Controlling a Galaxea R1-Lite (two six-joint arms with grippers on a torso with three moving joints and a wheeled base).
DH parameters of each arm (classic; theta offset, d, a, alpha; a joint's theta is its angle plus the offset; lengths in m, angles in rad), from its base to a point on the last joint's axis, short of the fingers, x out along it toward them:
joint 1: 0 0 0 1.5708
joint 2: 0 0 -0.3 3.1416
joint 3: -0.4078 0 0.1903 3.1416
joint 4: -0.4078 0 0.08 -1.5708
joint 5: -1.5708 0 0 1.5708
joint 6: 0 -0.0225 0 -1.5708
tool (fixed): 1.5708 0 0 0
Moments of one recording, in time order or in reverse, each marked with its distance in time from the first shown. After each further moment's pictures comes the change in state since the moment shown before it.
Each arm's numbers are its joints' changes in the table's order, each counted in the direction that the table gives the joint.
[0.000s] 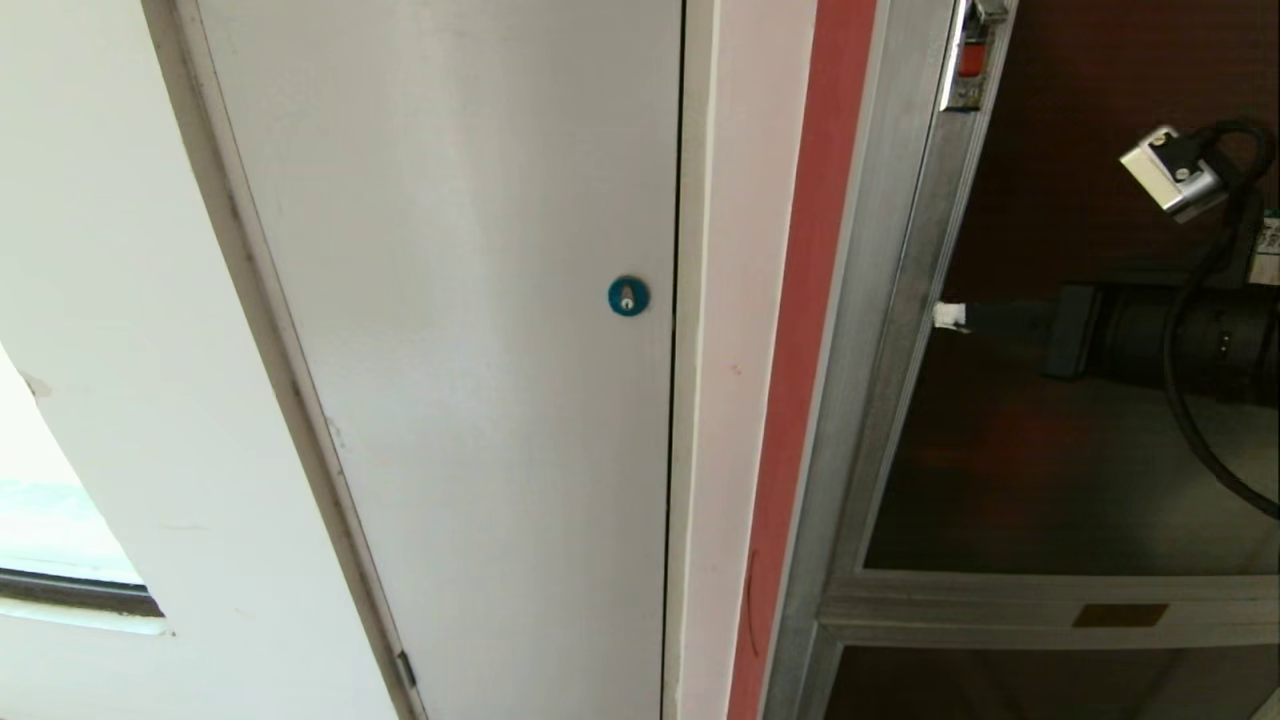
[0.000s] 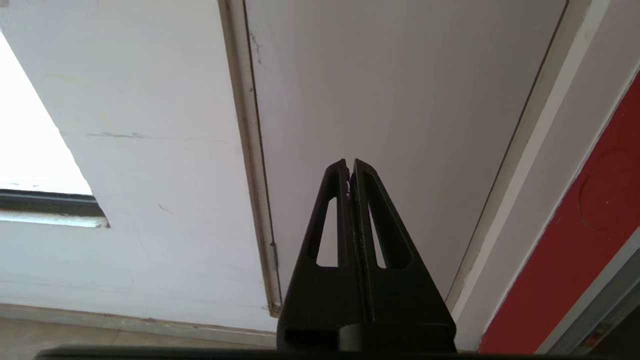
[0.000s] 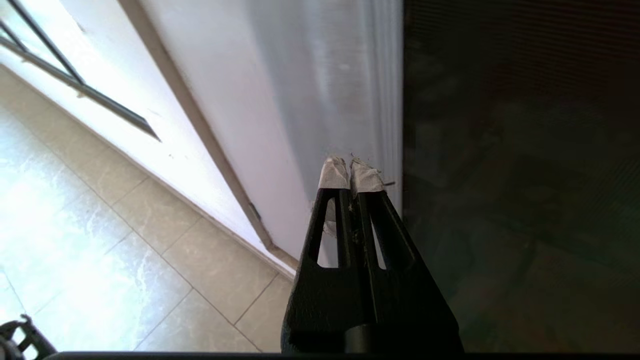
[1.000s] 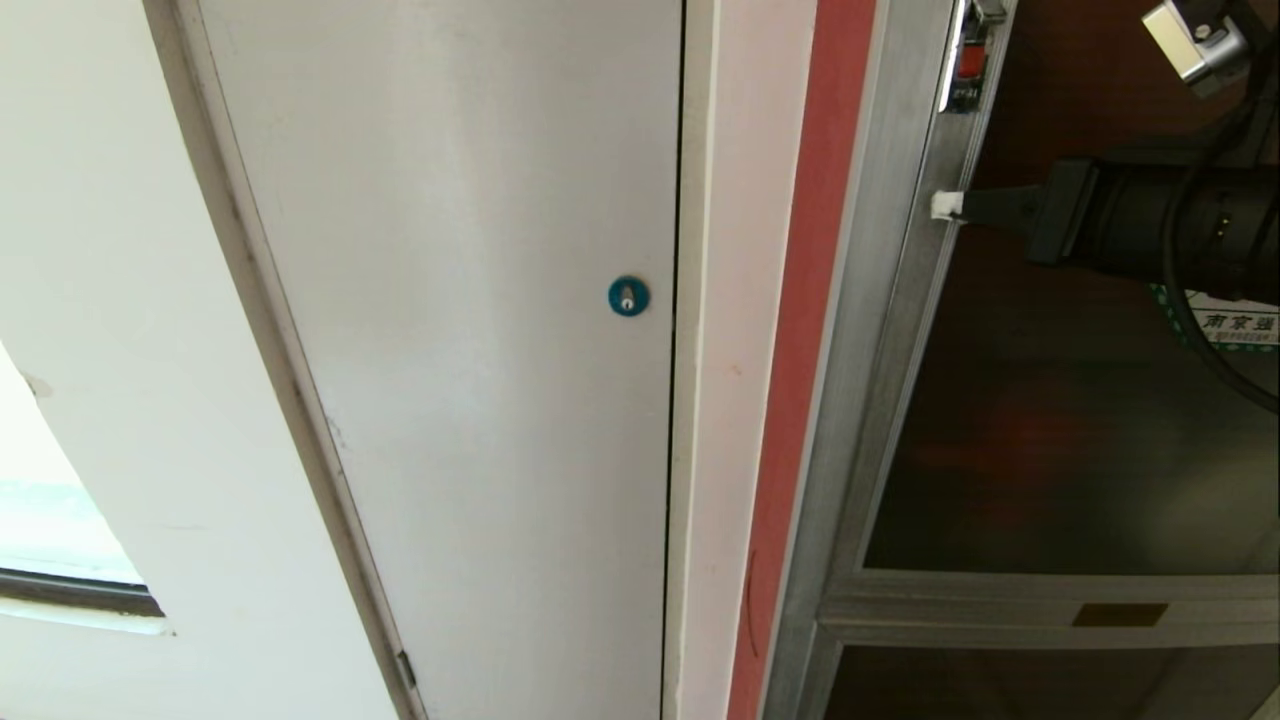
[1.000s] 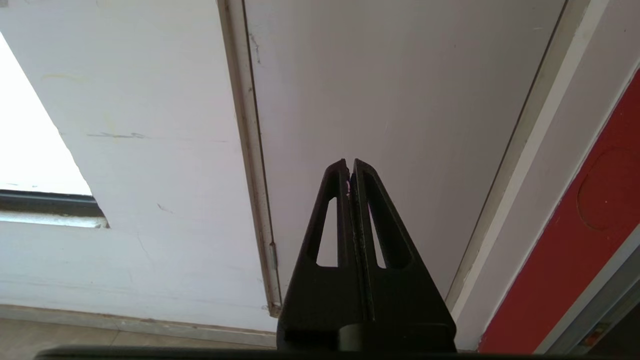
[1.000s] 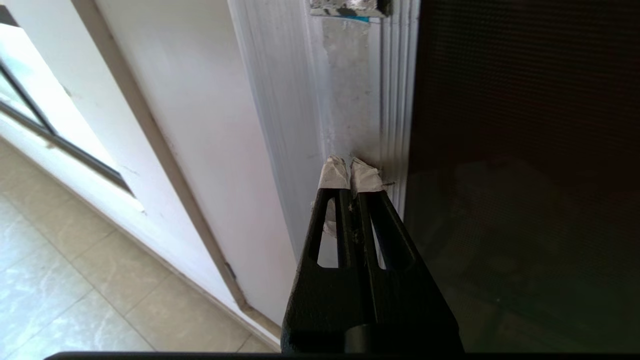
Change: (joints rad) left arm 0.000 0.000 0.000 0.000 0.000 0.000; right arm 0.073 -0.055 -0.228 -0.024 -0.156 0.000
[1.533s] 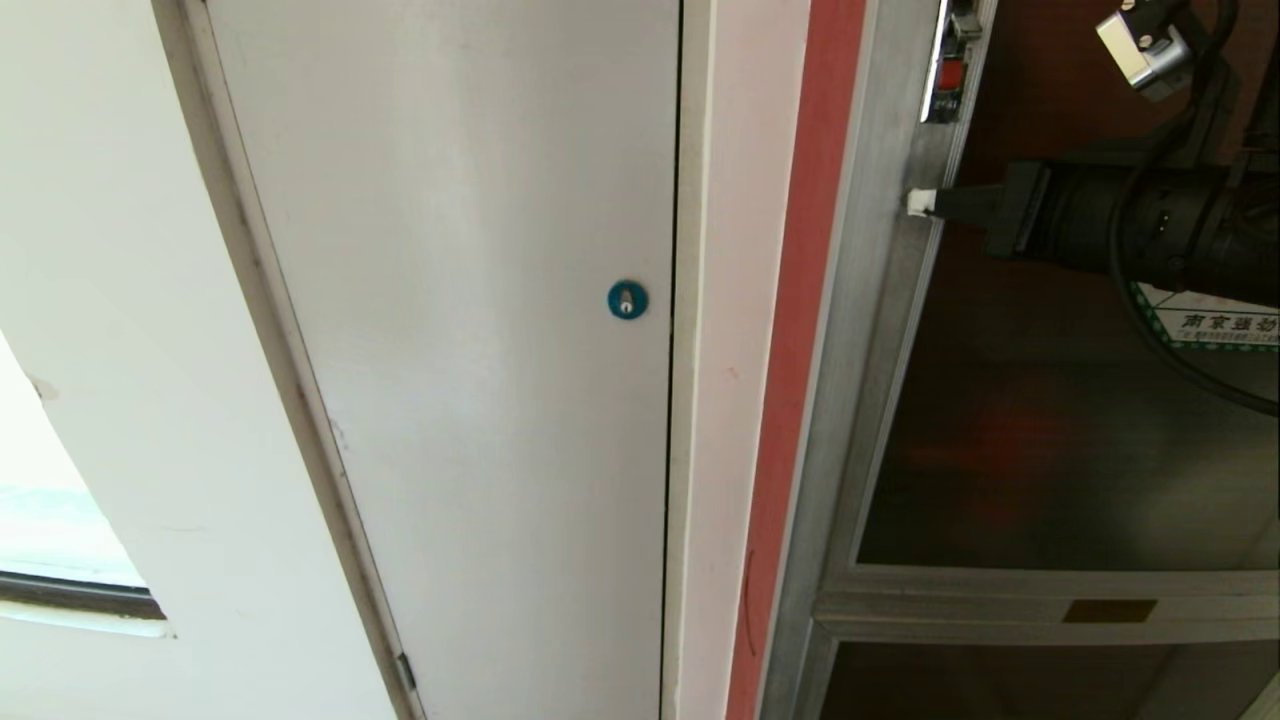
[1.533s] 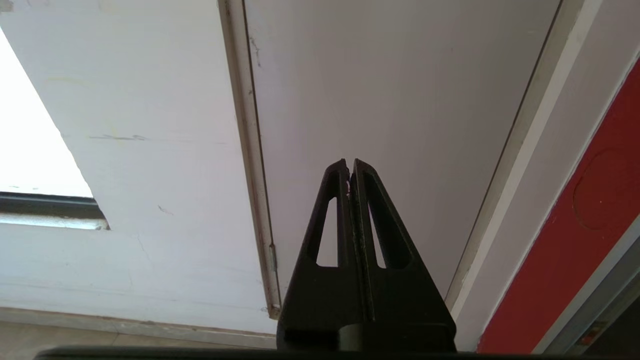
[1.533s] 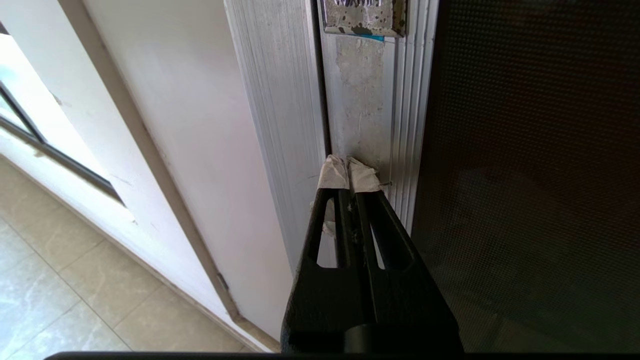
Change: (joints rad) left arm 0.000 0.000 0.000 0.000 0.000 0.000; right arm -0.020 -0.094 -0.044 0.024 -0.055 0.000
